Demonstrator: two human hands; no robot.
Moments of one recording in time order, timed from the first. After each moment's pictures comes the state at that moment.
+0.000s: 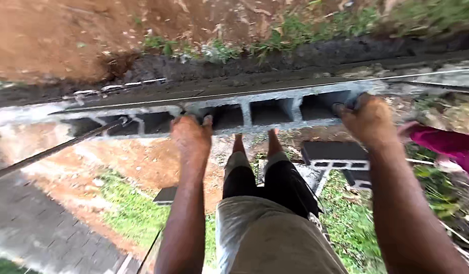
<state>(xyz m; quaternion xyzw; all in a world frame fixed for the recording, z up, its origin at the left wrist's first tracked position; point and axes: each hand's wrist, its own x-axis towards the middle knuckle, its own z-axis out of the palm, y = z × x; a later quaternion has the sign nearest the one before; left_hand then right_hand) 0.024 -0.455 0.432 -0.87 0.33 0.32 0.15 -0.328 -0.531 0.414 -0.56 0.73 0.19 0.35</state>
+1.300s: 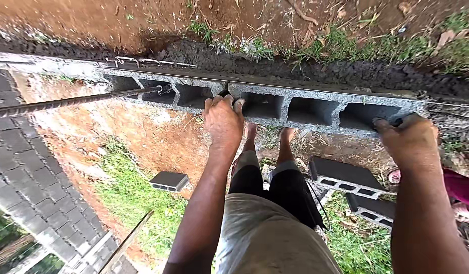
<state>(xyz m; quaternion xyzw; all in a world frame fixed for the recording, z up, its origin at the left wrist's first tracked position) 0.028 -0.431 0.428 -0.89 0.38 0.26 0.05 -0.319 -0.527 0.414 -0.56 0.74 0.20 0.33</state>
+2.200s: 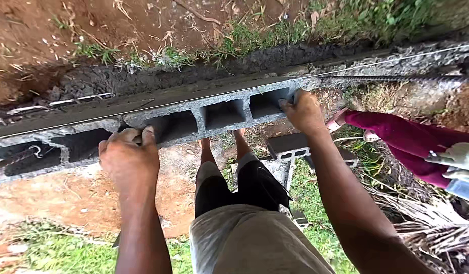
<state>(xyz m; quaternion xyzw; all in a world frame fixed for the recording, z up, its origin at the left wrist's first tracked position) 0.033 -0.424 0.427 -0.86 0.43 0.27 0.04 -0.316 -0.532 0.415 -0.53 0.75 0.18 0.35</state>
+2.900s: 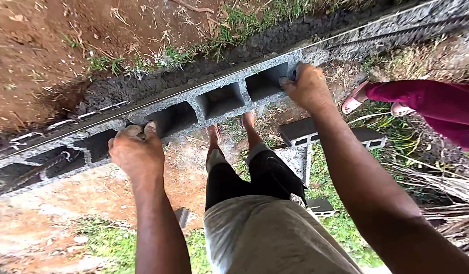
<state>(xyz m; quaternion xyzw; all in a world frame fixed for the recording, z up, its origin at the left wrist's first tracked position) 0.029 -0.430 0.430 -0.87 0.42 0.26 0.06 -0.318 -0.530 0.414 -0.53 0.75 0.16 0.36</state>
